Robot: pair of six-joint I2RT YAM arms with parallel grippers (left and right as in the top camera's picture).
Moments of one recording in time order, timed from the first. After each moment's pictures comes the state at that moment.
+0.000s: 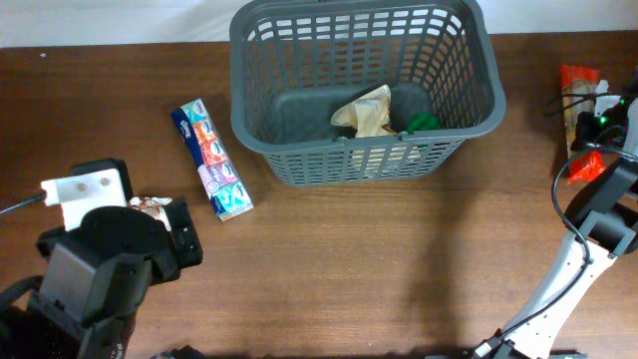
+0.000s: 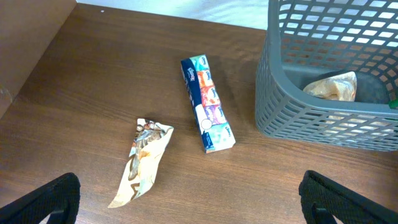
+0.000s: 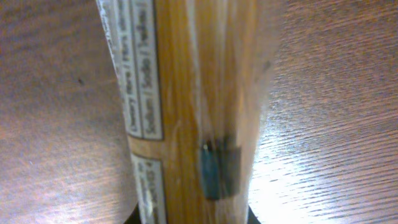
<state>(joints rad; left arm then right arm) -0.60 1.09 1.91 -1.69 -0.57 -0.60 -0.58 2.61 2.44 -1.27 -0.02 -0.32</state>
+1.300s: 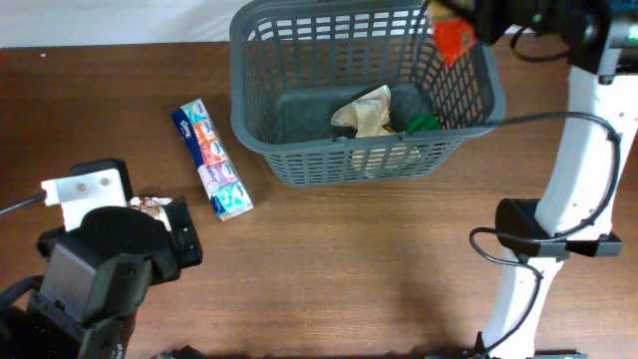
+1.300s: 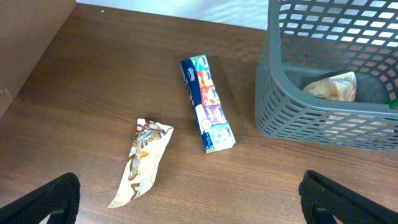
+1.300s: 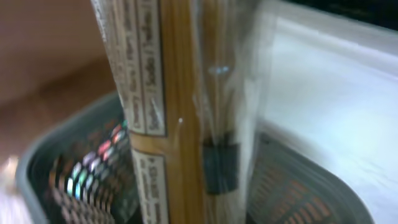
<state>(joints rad) -0.60 1.09 1.91 -1.69 -0.57 -0.60 -0.01 2.24 3.11 -1.48 -0.79 -0.46</state>
